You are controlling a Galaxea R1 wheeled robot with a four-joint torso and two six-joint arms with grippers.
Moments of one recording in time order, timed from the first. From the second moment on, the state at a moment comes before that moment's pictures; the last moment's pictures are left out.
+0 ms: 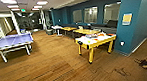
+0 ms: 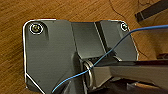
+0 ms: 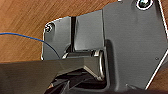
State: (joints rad) left arm 1.56 2.92 -2.51 0.09 -0.15 0.01; right arm -1.60 3.01 -2.61 -0.23 0.13 0.24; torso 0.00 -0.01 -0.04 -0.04
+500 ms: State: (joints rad) left arm 1.58 2.92 -2.51 0.08 -0.15 0.01; right arm -1.62 3.01 -2.61 -0.23 0.13 0.24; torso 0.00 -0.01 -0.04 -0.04
